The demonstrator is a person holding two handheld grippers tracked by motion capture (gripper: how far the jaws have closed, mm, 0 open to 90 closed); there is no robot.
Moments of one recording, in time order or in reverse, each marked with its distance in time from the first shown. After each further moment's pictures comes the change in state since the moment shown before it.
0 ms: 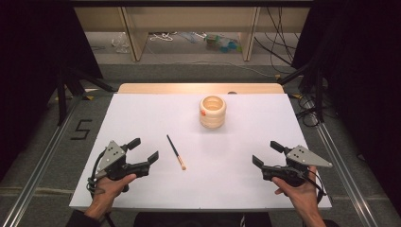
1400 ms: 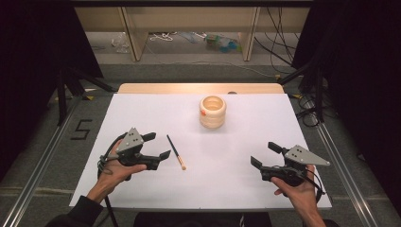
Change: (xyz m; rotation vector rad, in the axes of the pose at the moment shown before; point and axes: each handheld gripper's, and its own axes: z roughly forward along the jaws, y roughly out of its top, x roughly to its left) left arm 0.000 0.029 0.041 0.216 -0.178 0.149; right arm 0.002 -0.002 0.004 0.011 0.037 0.045
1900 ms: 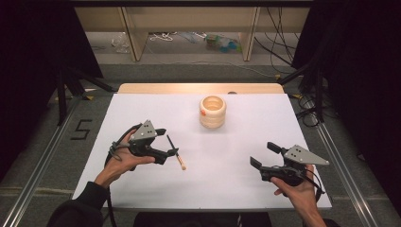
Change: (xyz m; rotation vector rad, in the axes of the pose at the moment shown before) left arm 0.007 0.018 0.029 0.114 -0.092 0.068; right arm 0.000 0.000 0.001 0.017 0.018 0.004
